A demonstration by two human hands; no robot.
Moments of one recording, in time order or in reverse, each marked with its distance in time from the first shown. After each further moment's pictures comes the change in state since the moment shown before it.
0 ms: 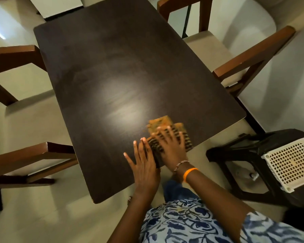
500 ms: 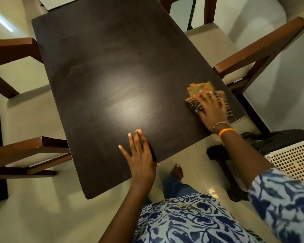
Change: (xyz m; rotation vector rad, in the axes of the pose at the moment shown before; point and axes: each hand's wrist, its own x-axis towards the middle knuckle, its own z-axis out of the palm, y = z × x) left_hand 0.017 0.023 -0.004 0.062 -0.095 -0.098; right_hand 0.063 0.172 -0.066 -0.104 0.047 0.150
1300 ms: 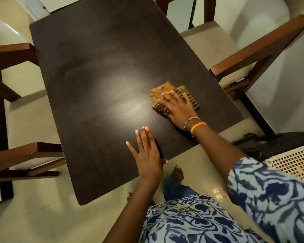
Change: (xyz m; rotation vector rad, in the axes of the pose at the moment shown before) left_hand 0.021 0.050 -0.013 -0.031 -0.084 0.000; right_hand 0.041 -0.061 0.009 -0.002 -0.073 -0.341
